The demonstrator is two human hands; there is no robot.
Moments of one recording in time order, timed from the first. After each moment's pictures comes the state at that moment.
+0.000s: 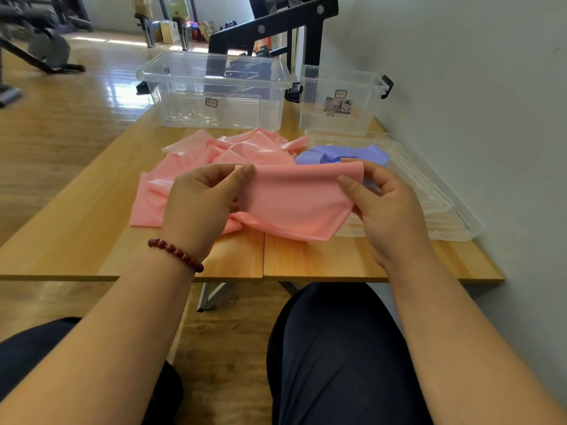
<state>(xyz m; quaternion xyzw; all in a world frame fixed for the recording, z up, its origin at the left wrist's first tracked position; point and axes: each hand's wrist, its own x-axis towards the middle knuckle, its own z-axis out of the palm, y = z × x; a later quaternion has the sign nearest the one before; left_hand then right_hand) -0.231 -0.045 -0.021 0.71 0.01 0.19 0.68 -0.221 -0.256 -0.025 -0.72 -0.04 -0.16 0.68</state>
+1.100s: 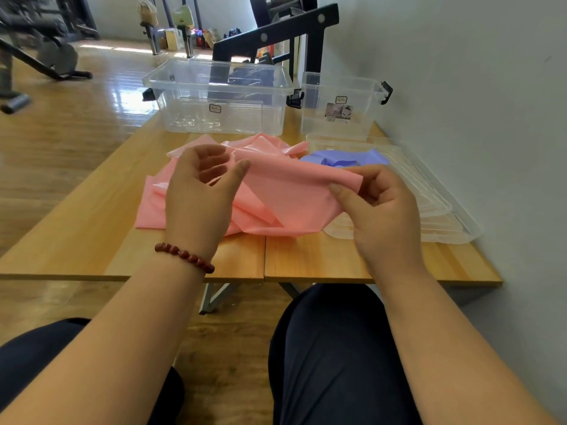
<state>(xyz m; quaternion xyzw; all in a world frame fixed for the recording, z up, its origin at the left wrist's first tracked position) -0.239 -0.046 -0.010 0.72 0.03 0.27 0.64 -0.248 -0.242 -0.015 -0.75 -0.08 -0.24 0.61</state>
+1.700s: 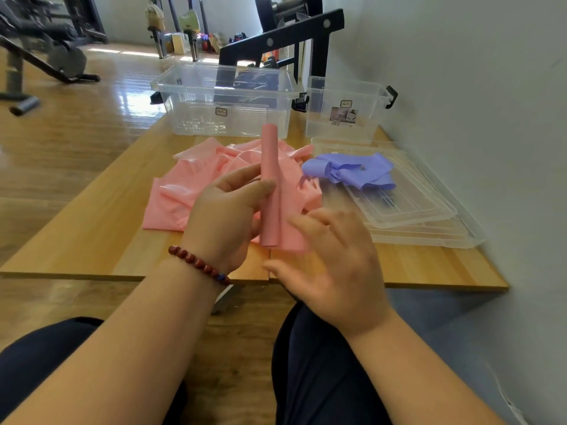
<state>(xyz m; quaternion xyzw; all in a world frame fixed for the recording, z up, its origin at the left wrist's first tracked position) -0.253 -0.063 -0.001 0.57 0.04 0.04 0.82 -0.270 -0.215 -0.054 -0.81 -0.30 -0.43 0.26</state>
